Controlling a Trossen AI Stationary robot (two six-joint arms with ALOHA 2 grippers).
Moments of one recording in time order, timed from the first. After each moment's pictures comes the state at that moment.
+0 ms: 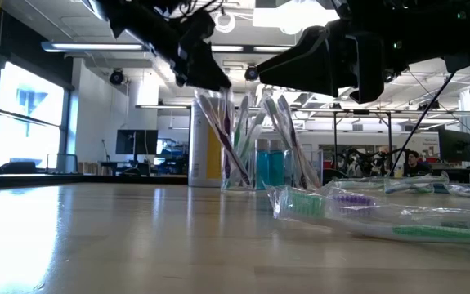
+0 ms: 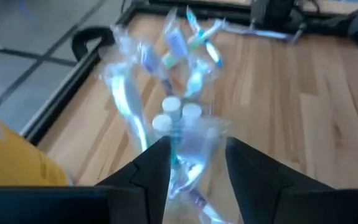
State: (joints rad) left arm 0.22 1.39 0.98 -0.05 -0.05 0.00; right arm 0.35 1.66 0.60 0.87 0.46 -0.44
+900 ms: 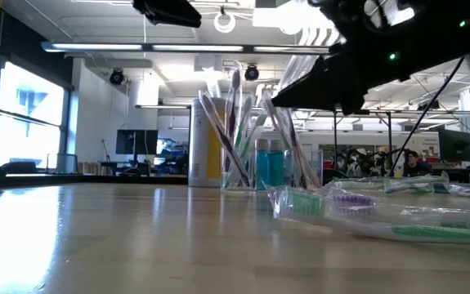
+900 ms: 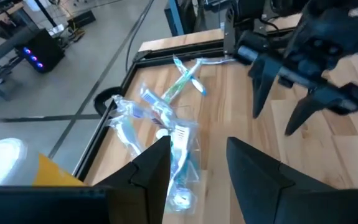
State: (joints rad) left arm -0.05 1.10 0.98 -0.22 -0.33 0.15; right arm 0.39 1.65 0.60 0.74 0.82 -0.20
